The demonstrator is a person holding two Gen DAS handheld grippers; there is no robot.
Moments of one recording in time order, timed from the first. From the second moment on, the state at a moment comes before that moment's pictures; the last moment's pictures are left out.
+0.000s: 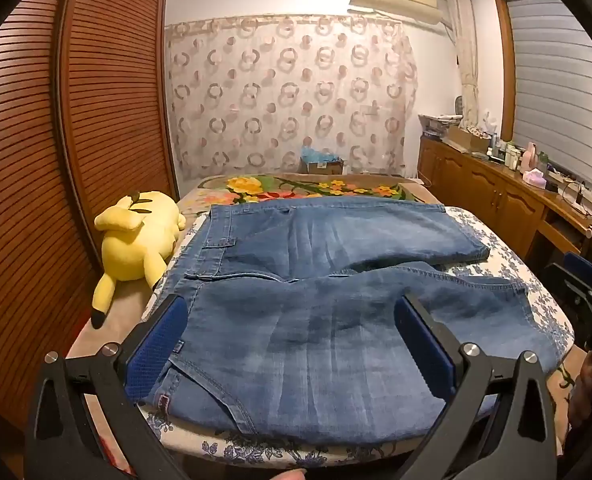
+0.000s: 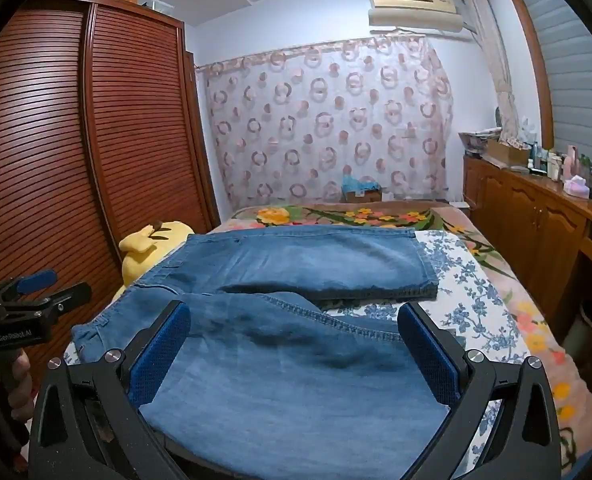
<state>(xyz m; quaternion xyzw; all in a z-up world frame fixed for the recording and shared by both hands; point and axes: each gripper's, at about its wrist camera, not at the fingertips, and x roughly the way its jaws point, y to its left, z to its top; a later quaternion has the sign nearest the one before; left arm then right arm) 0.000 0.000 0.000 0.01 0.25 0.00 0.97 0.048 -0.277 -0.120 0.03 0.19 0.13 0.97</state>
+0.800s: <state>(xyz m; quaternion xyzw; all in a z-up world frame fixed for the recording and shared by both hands) -0.001 -0.002 -0.003 0.00 0.25 0.00 0.97 0.046 -0.277 -0.121 0.04 0.19 0.13 0.97</state>
